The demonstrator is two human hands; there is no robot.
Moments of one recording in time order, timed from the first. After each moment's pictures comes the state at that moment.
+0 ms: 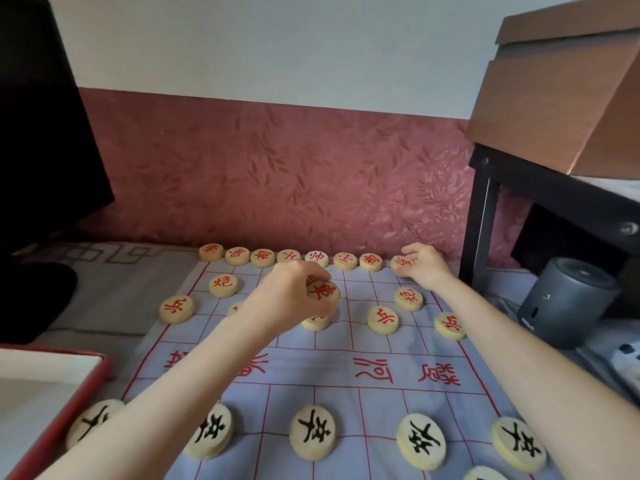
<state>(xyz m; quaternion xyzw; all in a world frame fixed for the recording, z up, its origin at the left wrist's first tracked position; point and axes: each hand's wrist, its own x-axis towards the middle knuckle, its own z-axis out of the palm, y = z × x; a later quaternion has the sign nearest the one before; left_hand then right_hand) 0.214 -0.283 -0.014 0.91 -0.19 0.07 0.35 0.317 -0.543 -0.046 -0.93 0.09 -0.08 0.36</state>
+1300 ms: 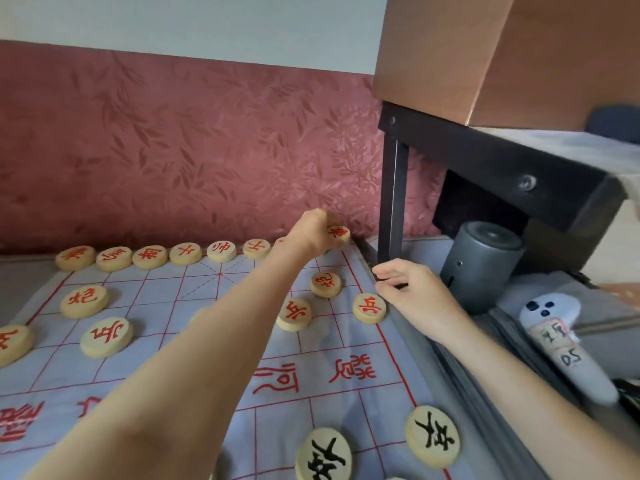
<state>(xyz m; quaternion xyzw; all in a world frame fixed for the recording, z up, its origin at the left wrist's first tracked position) 0.355 -0.466 -0.036 0.90 -0.27 0.02 0.33 0.198 -0.594 -0.045 -0.92 0.07 -0.12 0.37</state>
